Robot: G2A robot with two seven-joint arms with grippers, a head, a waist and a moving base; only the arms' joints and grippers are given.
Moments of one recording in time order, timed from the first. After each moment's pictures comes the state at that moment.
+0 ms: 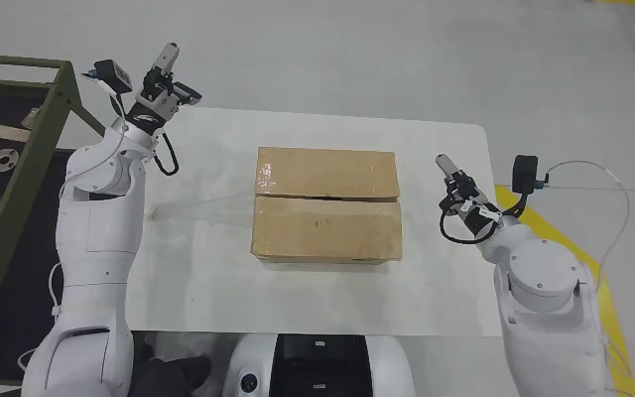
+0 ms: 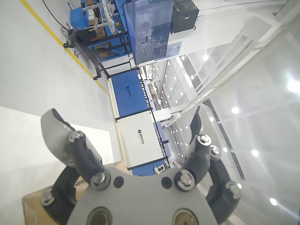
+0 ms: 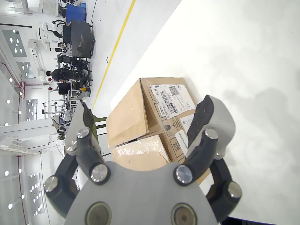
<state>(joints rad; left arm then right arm) 0.97 -1.10 -1.59 -1.29 -0.33 -0.21 -0.61 -1.49 -1.31 1.54 -2.11 -0.23 0.64 0.52</state>
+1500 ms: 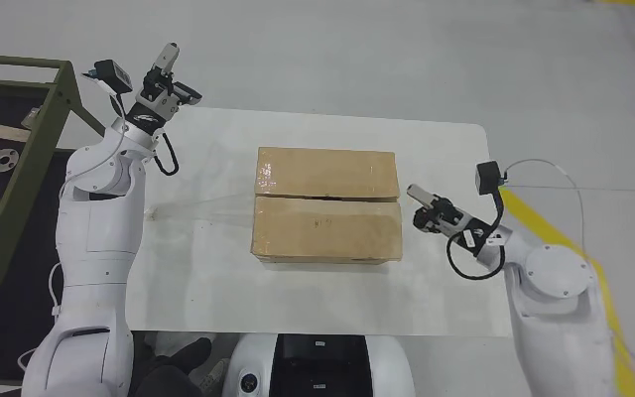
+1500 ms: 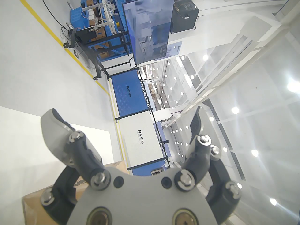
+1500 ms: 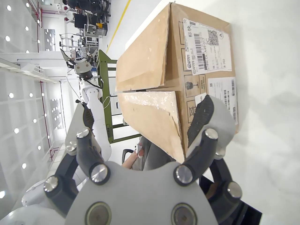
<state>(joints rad) 0.97 -1.10 -1.59 -1.29 -0.33 -0.21 -0.61 -1.49 -1.26 1.60 -1.96 -0.06 0.24 0.94</state>
